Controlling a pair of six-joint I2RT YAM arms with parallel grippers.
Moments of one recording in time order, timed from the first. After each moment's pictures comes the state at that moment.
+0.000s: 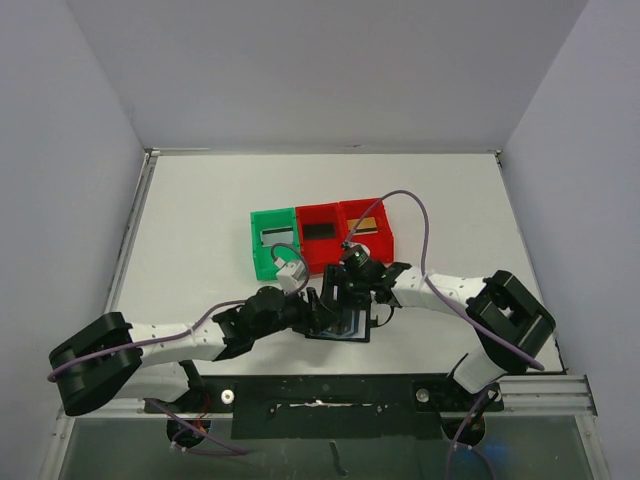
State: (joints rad) left arm -1.00 1.20 0.34 0.46 0.00 -0.87; right arm 0.80 1.56 0.80 -0.23 -0.08 0.78
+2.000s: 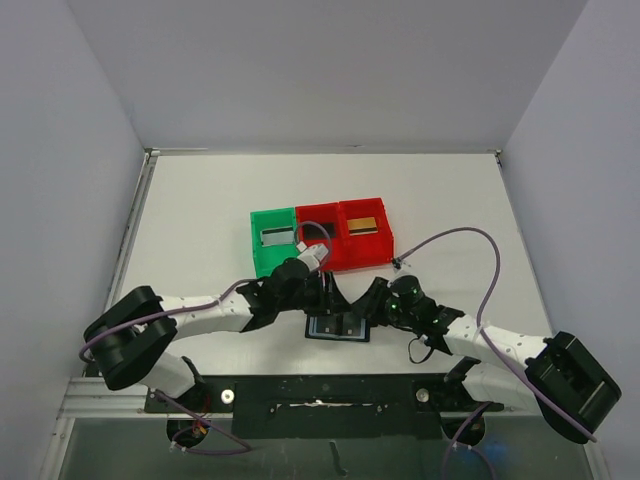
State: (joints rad) left arm -0.94 1.45 0.62 0.28 0.19 -0.94; right arm 0.71 1.09 0.29 0.15 -0.07 0.97
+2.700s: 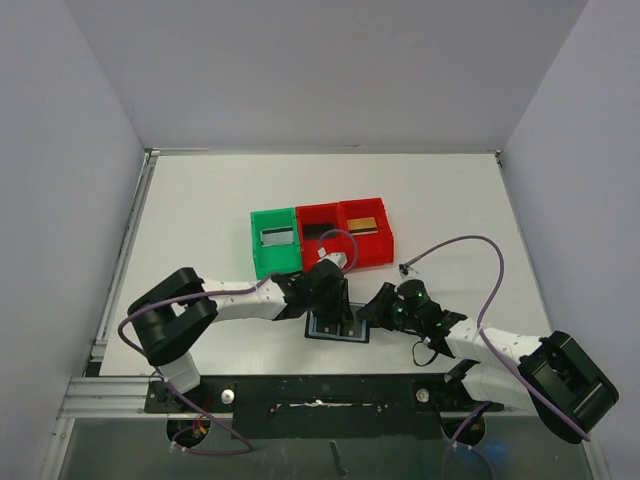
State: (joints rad) left arm -1.01 1.71 0.88 -0.04 0.05 -0.89; right arm 0.64 1.11 0.21 0.21 -0.11 0.98
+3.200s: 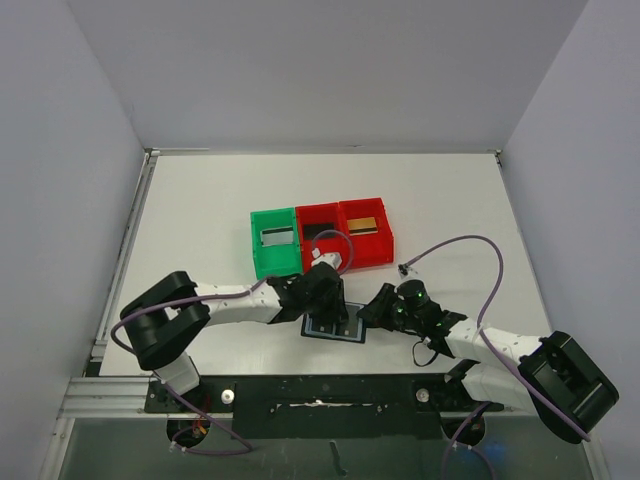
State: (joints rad) left arm -1.02 1.67 0.85 -0.06 -0.03 -0.90; right arm 0.64 1.11 0.21 0.20 -0.11 0.98
